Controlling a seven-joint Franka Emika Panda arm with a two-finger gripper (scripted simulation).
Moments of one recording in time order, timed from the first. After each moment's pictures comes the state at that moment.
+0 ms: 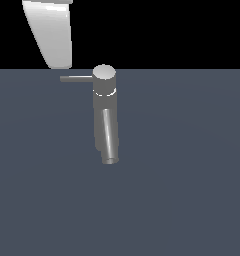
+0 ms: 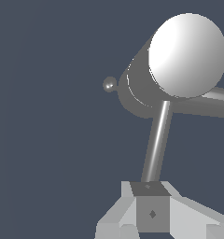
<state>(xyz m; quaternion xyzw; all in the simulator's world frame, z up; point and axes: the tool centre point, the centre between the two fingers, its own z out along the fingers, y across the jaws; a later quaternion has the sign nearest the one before) -0.078 0.128 0.307 -0.79 0.56 -0.16 0.20</state>
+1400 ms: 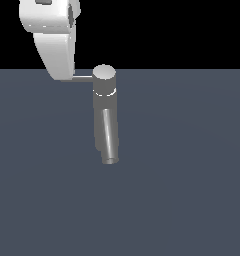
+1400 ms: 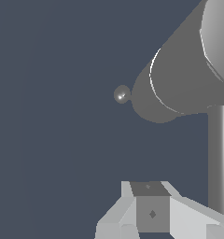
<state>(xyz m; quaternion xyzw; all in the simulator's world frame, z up) -0.034 0.126 0.292 -0.72 0.62 -0.19 0.22</state>
